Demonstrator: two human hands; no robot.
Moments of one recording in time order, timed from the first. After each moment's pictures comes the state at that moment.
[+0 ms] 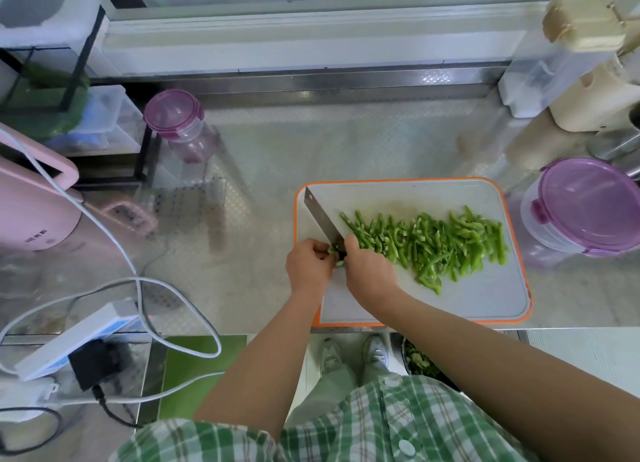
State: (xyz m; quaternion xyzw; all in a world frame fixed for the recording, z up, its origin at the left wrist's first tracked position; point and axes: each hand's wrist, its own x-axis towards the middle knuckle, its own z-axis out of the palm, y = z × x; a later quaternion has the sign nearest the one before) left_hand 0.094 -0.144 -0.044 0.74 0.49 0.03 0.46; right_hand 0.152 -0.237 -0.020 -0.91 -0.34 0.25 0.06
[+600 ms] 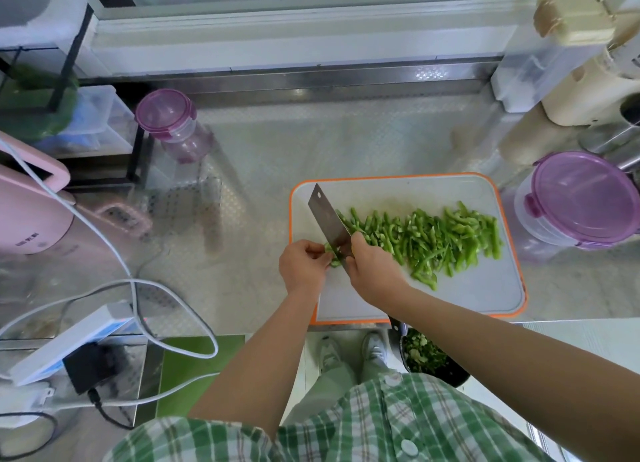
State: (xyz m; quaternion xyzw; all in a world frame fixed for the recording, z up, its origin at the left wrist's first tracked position) left_hand 0.091 -0.145 -0.048 0.67 0.53 0.06 0.52; right_hand 0.160 -0.253 -0.015 -0.88 -0.34 0.28 0.17
